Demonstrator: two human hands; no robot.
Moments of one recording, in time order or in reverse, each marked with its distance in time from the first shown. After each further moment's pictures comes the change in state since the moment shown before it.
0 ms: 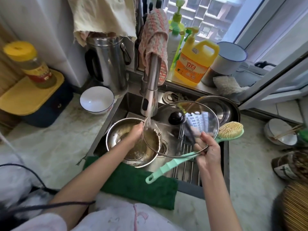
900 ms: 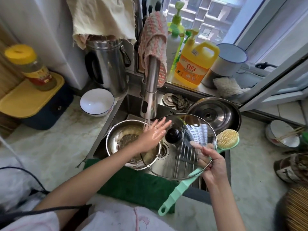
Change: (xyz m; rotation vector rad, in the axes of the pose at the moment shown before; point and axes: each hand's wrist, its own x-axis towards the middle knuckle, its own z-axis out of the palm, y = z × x) left_hand -0.017 0.002 0.024 0.803 -0.225 0.704; right_hand -0.021 -0.011 -0.022 -0.010 -0.048 0.184
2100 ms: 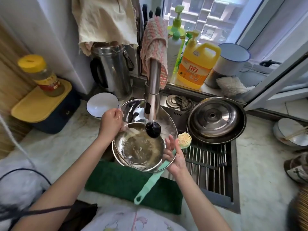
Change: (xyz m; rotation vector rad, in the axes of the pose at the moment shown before) left_hand -0.054 -0.024 -0.114 -0.343 0.693 -0.431; right_hand 0.062 0.111 0.002 0.378 -0.134 0.294
